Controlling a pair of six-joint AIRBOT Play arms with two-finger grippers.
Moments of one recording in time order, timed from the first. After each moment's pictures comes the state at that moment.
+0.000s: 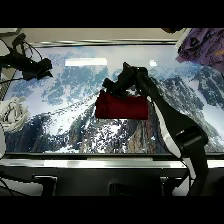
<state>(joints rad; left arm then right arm) -0.01 -1.68 2.02 1.34 -1.48 -1.85 0.44 -1.89 1.91 2.01 -1.10 -0.99</state>
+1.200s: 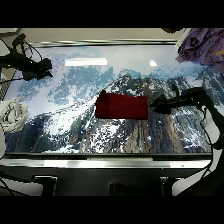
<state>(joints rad) -0.01 -1.68 2.02 1.34 -1.48 -1.85 -0.27 -1.88 1.39 2.48 -1.36 -1.88</state>
